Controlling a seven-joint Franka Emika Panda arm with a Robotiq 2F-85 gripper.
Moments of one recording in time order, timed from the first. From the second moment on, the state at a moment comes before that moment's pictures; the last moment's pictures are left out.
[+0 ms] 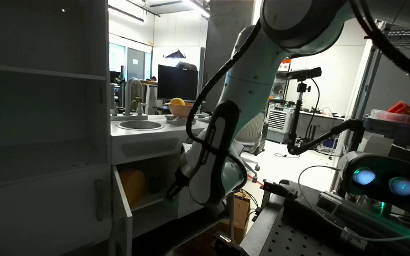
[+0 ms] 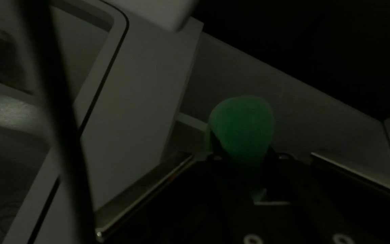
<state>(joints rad) -0.04 1.22 -0.10 -1.76 -0.09 3.57 -0.23</state>
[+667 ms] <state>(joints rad) 0.02 1.17 -0.10 -1.75 -0.09 3.57 -0.19</state>
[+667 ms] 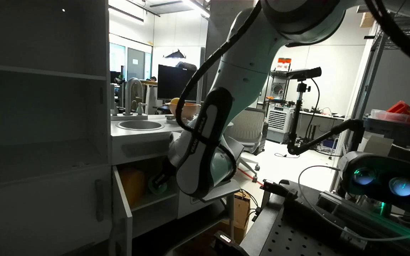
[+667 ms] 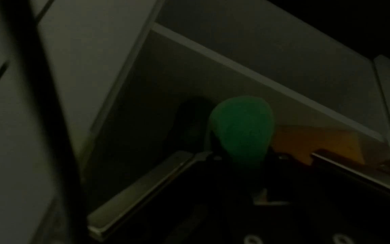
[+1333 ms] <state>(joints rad) 0.04 1.30 -0.10 -1.58 -0.09 3.57 -0.18</state>
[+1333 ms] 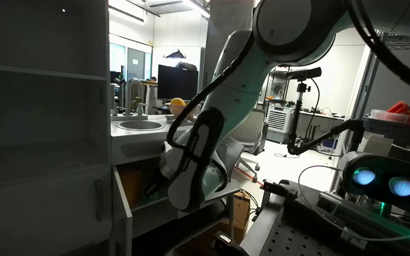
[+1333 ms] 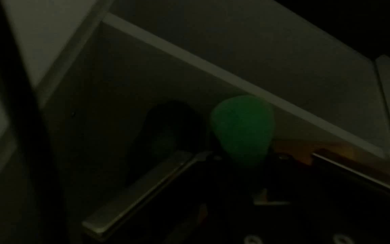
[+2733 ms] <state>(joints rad) 0.03 1.48 -0.13 -1.30 -0.09 3.60 -0.18</state>
